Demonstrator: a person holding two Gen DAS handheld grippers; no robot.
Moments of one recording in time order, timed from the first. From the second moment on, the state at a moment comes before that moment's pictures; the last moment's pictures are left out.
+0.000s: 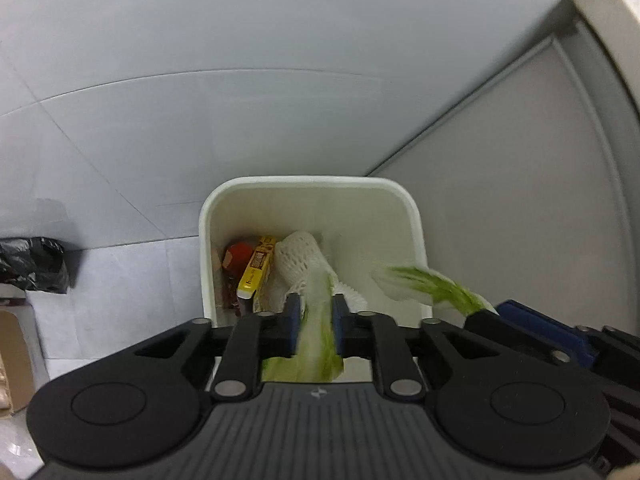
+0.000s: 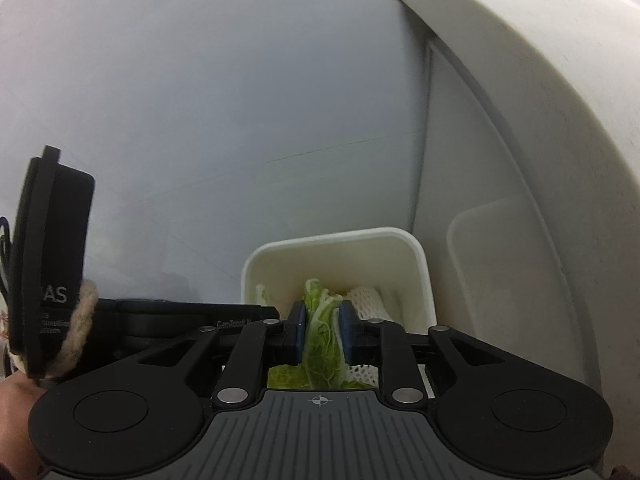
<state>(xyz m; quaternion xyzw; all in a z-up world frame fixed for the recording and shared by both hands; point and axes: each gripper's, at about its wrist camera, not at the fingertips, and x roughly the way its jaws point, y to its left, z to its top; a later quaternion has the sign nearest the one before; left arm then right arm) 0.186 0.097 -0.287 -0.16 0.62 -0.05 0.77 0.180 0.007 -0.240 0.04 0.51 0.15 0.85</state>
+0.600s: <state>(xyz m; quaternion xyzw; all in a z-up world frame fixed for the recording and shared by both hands) 0.178 0.107 -0.281 -0.15 0.63 -0.02 0.76 0.169 -0.006 -0.240 0.05 0.51 0.18 0.84</state>
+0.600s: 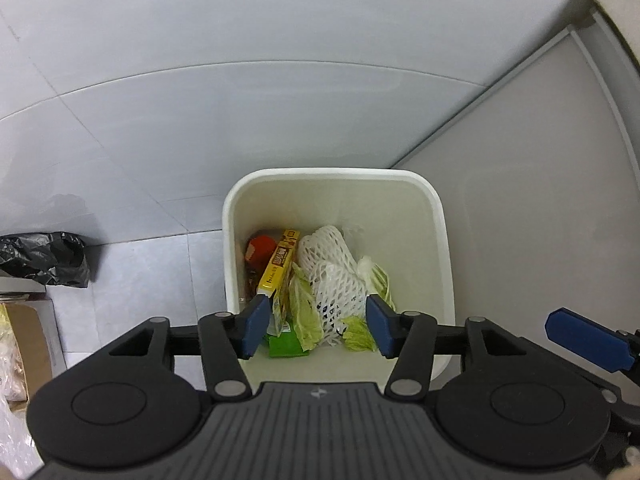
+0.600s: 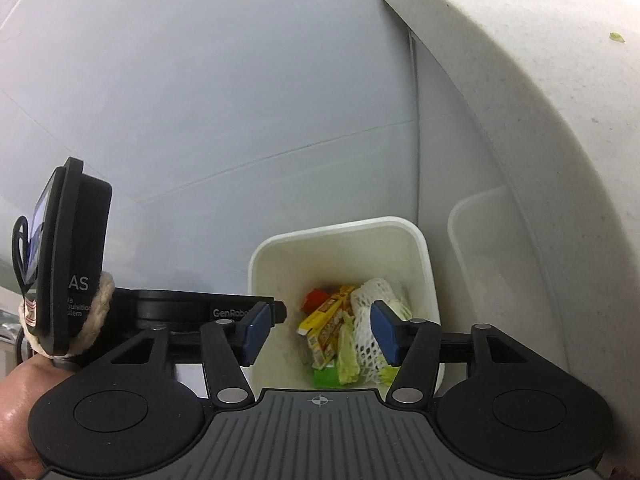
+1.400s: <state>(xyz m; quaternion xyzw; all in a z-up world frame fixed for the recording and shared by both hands) 0.151 0.117 -0.195 -0.19 0.54 0.00 0.82 0.107 -0.054 -0.129 0.03 0.39 0.27 0.88</state>
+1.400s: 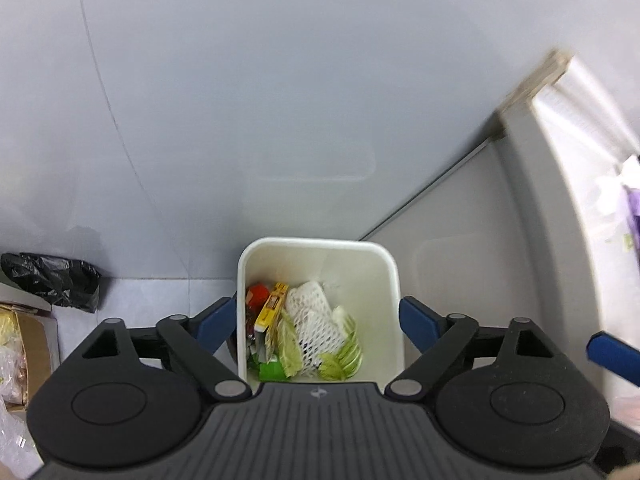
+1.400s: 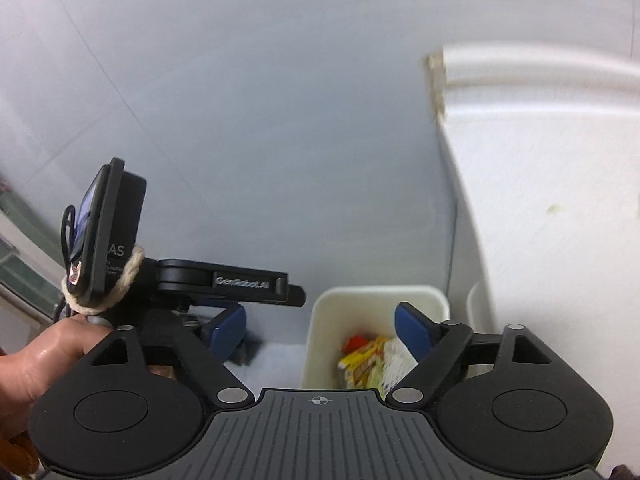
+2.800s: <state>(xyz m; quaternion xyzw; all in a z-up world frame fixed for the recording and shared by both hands) 0.198 -0.127 -0.081 -0.05 0.44 -0.25 0.86 0.057 -0.321 -0.086 0.07 0.29 -0.05 0.95</state>
